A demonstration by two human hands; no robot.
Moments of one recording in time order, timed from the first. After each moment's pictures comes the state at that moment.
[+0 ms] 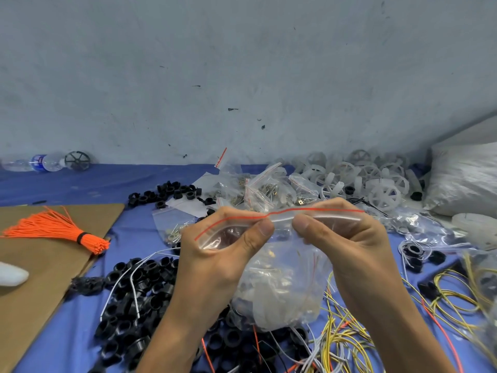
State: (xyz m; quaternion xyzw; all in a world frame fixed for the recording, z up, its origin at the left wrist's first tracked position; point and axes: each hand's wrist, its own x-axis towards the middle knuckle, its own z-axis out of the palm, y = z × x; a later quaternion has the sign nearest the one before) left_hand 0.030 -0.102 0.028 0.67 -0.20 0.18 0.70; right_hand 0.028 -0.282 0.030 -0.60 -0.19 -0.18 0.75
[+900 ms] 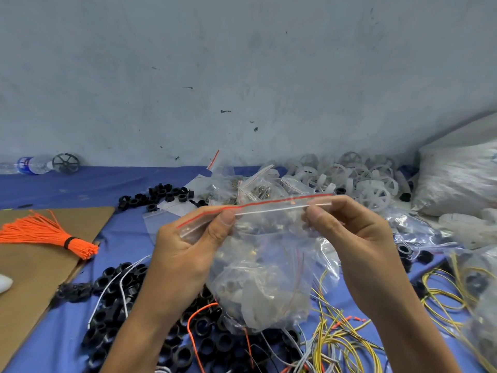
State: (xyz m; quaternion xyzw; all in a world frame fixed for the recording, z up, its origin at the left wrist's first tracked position) left_hand 0.044 -0.079 0.026 0.71 -0.20 0.17 0.65; right_hand 0.030 -0.297 0.036 -0.65 -0.14 -0.20 0.72
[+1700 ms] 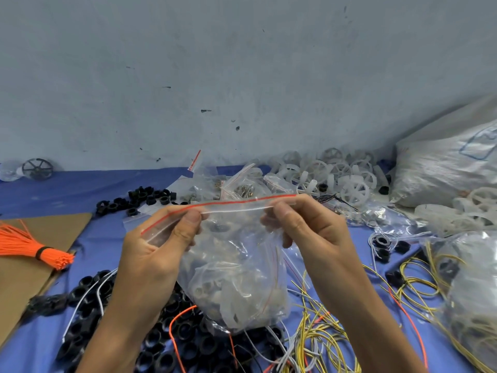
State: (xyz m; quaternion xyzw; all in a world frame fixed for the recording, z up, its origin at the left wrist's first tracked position) left_hand 0.052 -0.073 0.018 0.70 -0.17 0.19 0.66; right_hand 0.024 -0.287 0.037 -0.66 -0.18 -0.18 0.71
